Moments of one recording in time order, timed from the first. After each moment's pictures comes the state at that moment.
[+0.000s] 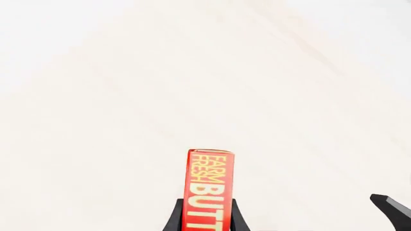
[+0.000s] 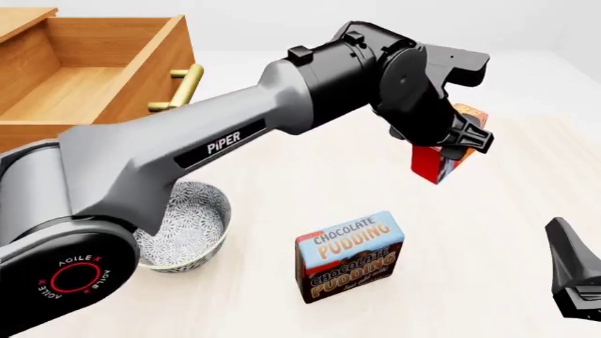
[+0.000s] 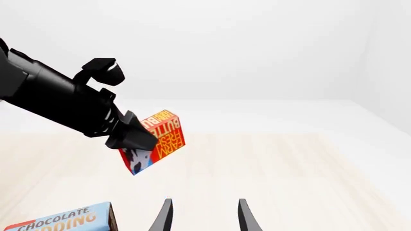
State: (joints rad) left arm -0.98 2.16 -2.13 0.81 -0.19; right arm 0.00 0.00 0.00 0.00 0.00
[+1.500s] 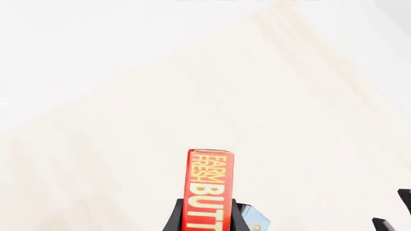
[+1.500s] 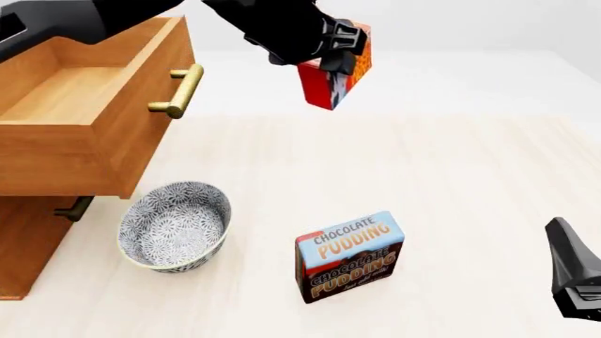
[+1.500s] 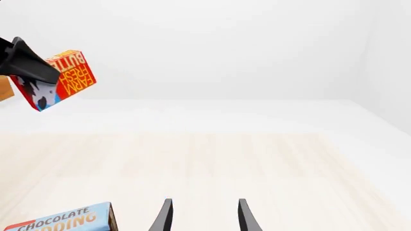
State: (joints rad) left arm -0.74 1.76 -1.84 0.85 -0.19; right arm 0.00 0.00 0.00 0.00 0.00
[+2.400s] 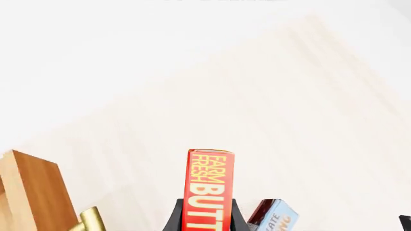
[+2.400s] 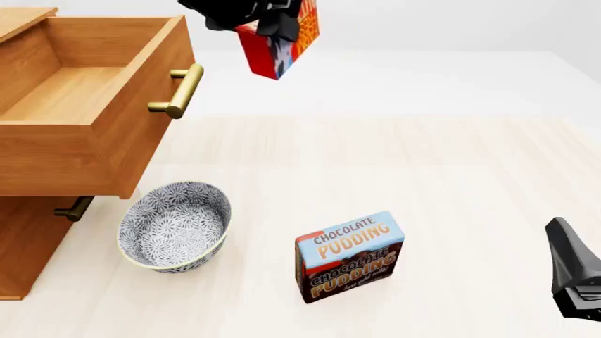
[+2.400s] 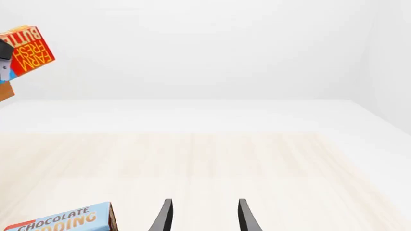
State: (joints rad) left arm -0.61 1.64 -1.82 0.93 -0.12; right arm 0.00 0.00 0.00 0.00 0.00
